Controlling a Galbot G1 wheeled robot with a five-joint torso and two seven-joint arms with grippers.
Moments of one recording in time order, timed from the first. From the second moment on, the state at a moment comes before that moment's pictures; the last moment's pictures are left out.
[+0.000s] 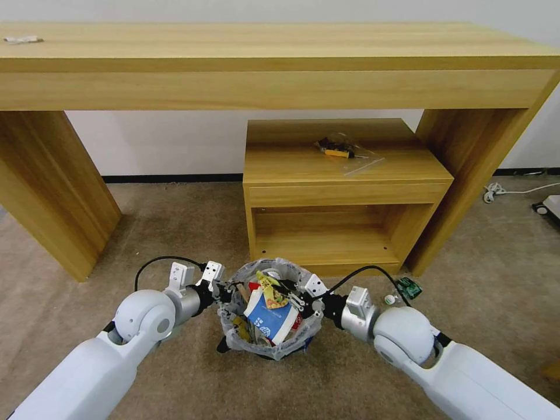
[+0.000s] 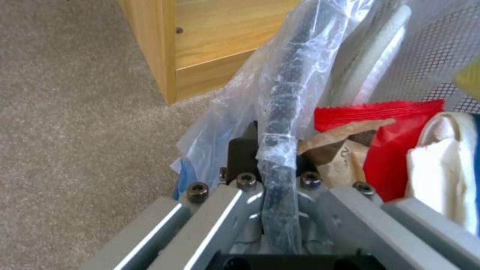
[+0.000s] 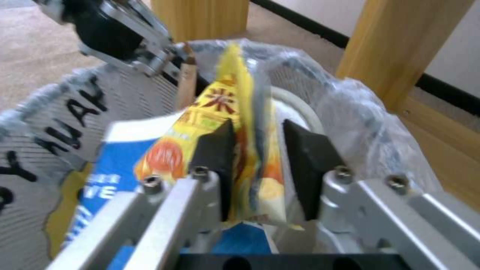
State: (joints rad) left arm 1.05 -0.87 -0.18 -1.94 -0.88 0.74 -0.03; right arm -0.96 0.85 -0.13 1.95 0.43 -0.26 -0.23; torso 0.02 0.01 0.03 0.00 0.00
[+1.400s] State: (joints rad) left arm 1.22 -0.98 -0.39 -1.90 -0.64 0.74 0.03; right arm -1.42 1.03 0.52 1.82 0.33 -0.10 -0.10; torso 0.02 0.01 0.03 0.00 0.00
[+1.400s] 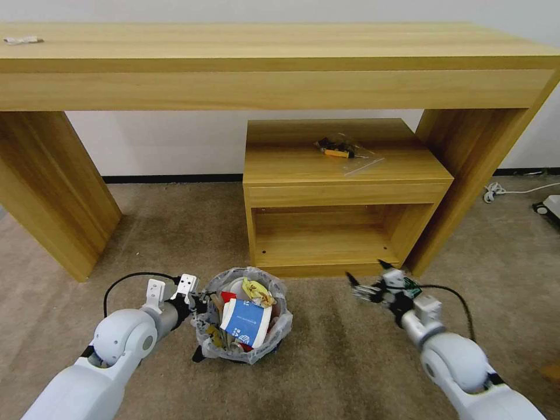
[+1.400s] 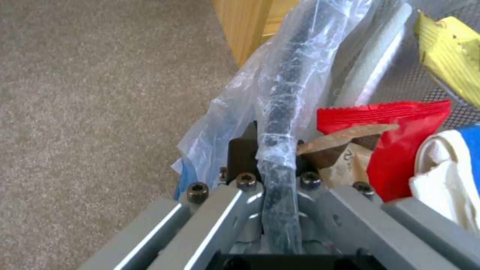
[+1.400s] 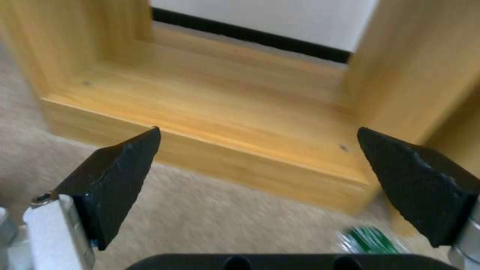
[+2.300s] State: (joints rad) left arm 1.27 -1.00 -0.40 -1.93 -0.60 0.74 0.04; right arm -1.37 1.11 0.54 1.59 0.43 -0.06 -0.10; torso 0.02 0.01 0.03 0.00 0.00
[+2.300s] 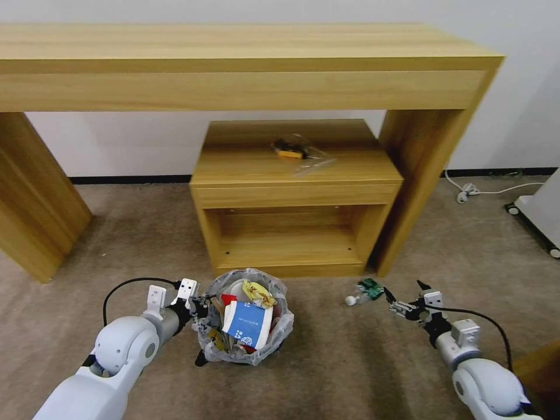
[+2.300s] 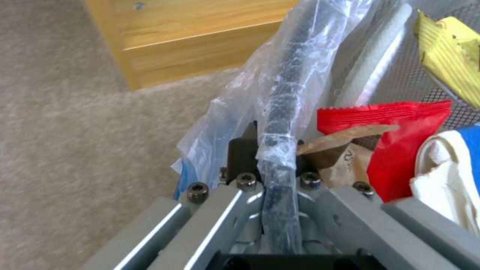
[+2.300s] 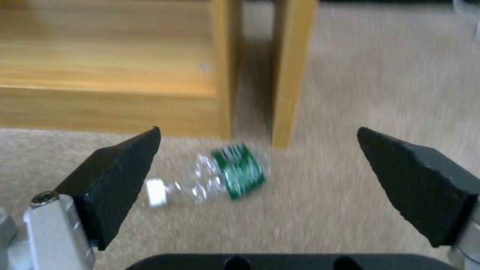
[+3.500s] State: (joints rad) left arm 1.24 -0.97 -0.35 -1.94 -0.63 0.74 0.03; right arm -0.85 1.28 0.36 0.89 0.71 -0.15 -0.06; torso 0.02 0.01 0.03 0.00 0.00
